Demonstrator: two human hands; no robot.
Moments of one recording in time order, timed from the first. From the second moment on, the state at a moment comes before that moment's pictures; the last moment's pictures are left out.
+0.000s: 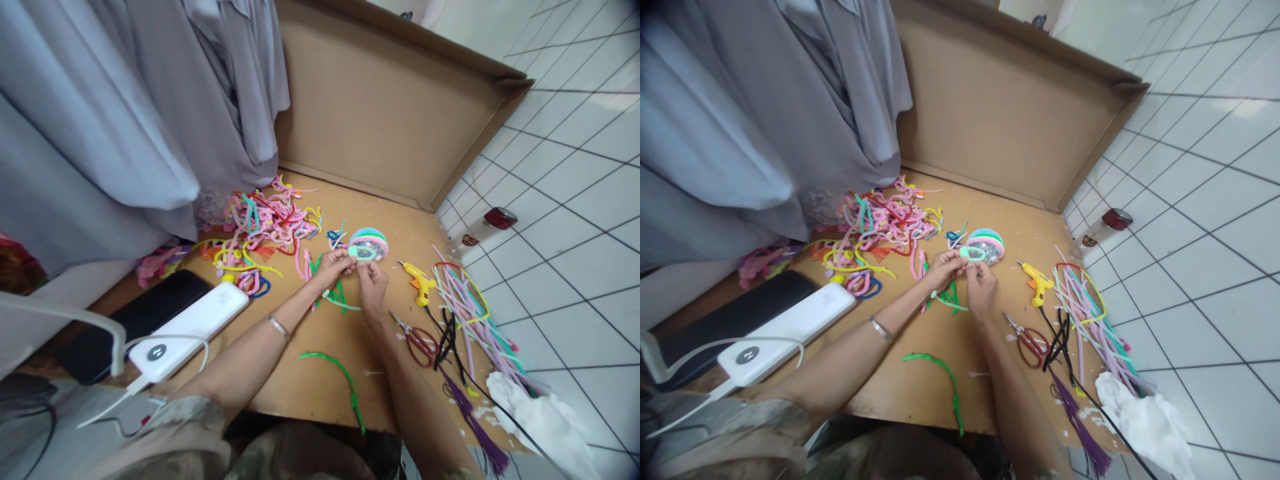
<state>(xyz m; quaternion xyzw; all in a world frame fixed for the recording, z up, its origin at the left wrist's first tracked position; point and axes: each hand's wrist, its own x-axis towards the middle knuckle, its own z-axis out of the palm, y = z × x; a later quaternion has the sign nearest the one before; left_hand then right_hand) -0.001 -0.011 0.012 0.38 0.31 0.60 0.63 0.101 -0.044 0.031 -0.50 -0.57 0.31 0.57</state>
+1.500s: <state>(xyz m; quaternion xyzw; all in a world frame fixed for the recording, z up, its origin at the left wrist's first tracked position) -0.002 -0.015 0.015 0.35 0.29 0.60 0.66 0.110 -0.045 0.029 -0.53 -0.64 0.23 0.50</state>
